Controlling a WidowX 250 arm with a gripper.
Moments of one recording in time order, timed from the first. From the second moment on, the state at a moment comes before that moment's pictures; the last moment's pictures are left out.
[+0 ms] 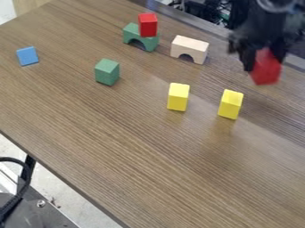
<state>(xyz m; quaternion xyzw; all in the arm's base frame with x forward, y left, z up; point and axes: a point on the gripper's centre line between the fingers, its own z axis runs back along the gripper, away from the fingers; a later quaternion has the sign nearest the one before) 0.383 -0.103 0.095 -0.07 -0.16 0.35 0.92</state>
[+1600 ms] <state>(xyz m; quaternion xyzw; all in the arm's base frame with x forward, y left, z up) 0.337 -0.125 0.026 -0.04 -0.09 0.13 0.99</state>
